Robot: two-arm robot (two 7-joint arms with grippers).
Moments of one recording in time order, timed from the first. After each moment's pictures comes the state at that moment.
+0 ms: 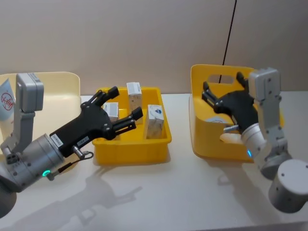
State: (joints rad) left arm -0.49 0.25 0.45 -1.34 -0.59 -0.11 -0.74; right arm 0.21 0.32 -0.15 -1.60 0.10 0.02 -0.02
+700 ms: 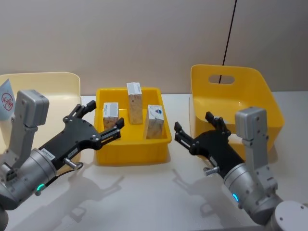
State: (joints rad) left arm -0.39 0.30 0.45 -1.45 -0.44 -0.06 -0.46; right arm 0.02 0.34 -0.21 -1.74 0.26 0.03 0.05
